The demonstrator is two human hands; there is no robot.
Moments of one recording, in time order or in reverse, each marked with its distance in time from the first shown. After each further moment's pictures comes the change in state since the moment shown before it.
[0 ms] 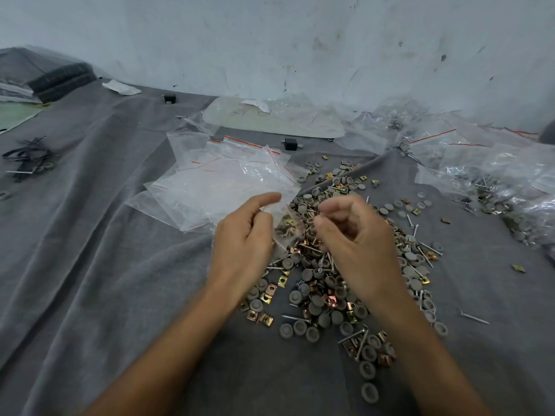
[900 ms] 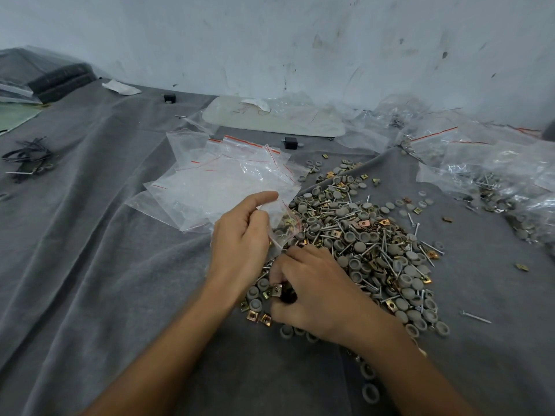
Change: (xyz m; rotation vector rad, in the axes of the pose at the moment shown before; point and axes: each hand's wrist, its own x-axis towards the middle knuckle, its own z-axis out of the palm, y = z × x) left_hand 0.004 -0.001 0.001 -0.065 0.037 -0.064; right_hand -0.021 0.000 0.028 -0.682 -0.609 -0.226
